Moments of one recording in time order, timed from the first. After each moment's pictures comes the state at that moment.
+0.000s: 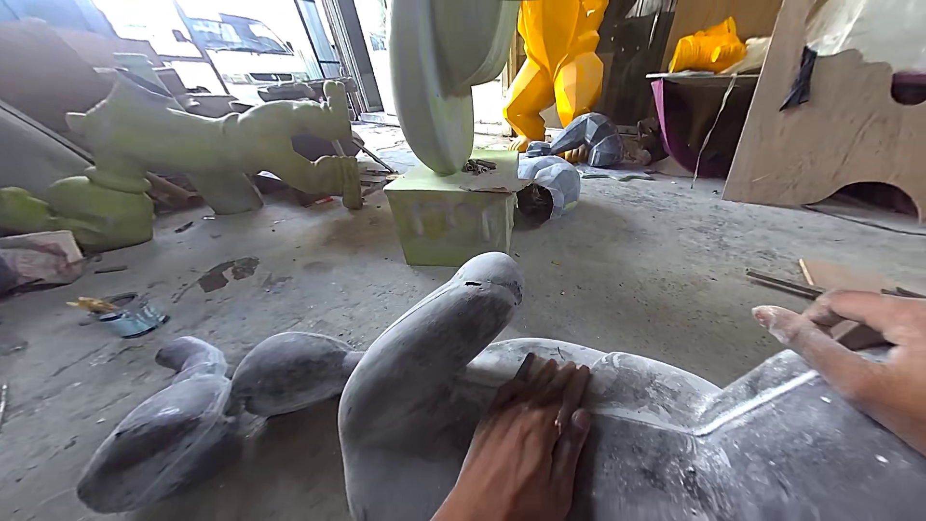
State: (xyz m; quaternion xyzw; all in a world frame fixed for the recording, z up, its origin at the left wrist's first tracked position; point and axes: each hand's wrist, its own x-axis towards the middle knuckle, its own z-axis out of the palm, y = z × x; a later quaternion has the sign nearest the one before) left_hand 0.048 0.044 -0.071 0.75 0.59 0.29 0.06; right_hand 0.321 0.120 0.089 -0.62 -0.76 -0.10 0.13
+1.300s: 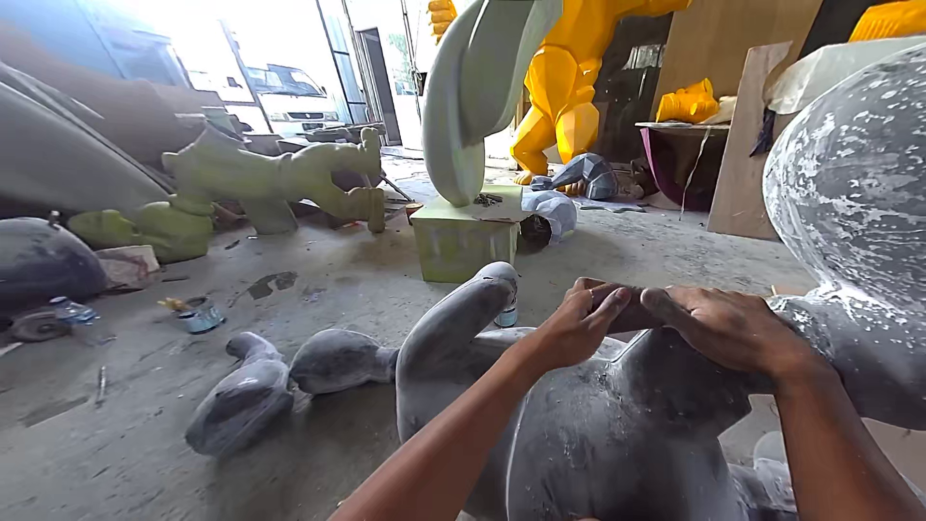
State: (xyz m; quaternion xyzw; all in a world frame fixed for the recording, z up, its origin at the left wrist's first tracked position) left_hand 0.115 0.043 0.071 0.73 0.45 0.44 0.27; right_hand 0.339 0.099 0.115 -0.49 -0.86 -0.02 0.10
